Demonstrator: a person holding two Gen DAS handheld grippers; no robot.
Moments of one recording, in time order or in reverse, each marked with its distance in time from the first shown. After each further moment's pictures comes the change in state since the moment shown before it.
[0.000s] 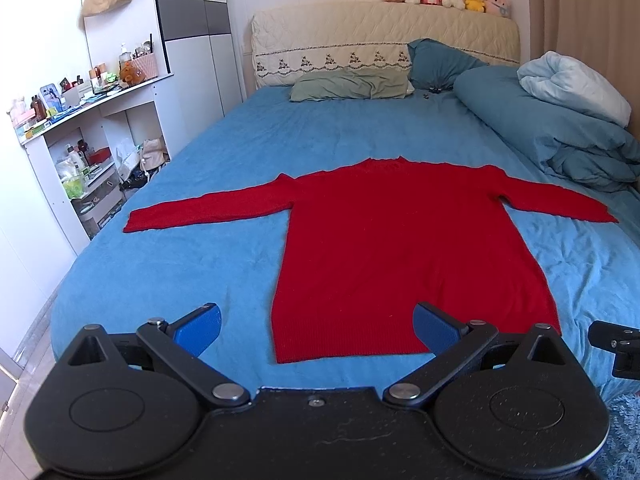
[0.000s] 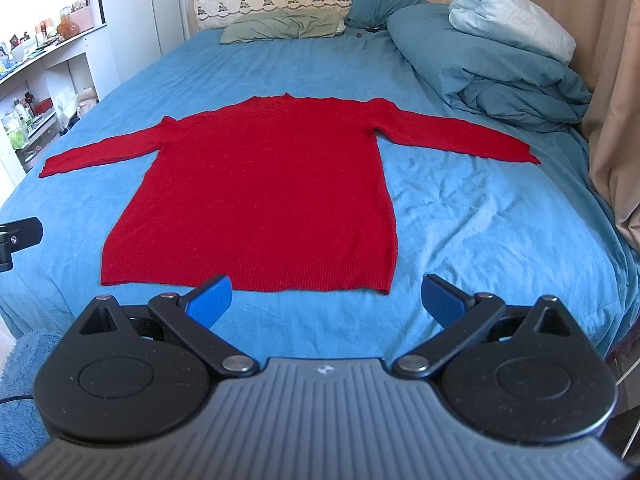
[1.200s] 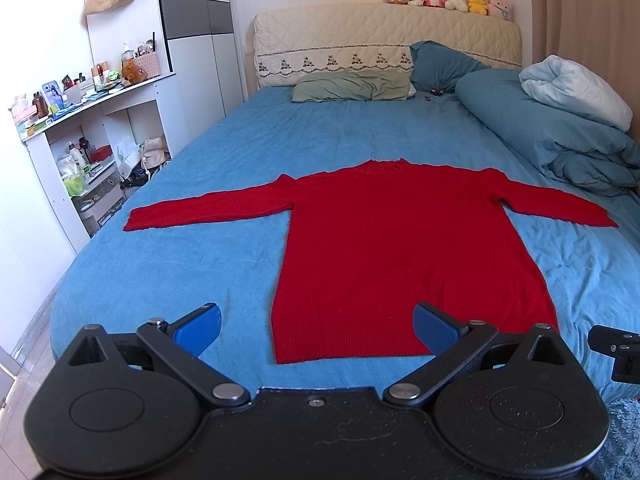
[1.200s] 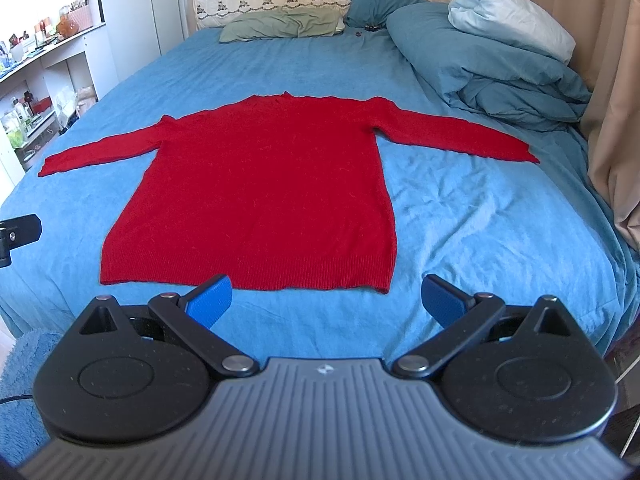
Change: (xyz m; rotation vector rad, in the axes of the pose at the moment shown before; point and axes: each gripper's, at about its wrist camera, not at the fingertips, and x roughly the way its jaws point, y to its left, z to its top) left arm 0.000 0.004 0.000 -0.012 -0.003 -0.002; right arm 0.002 -0.005 -0.001 0.004 0.002 0.004
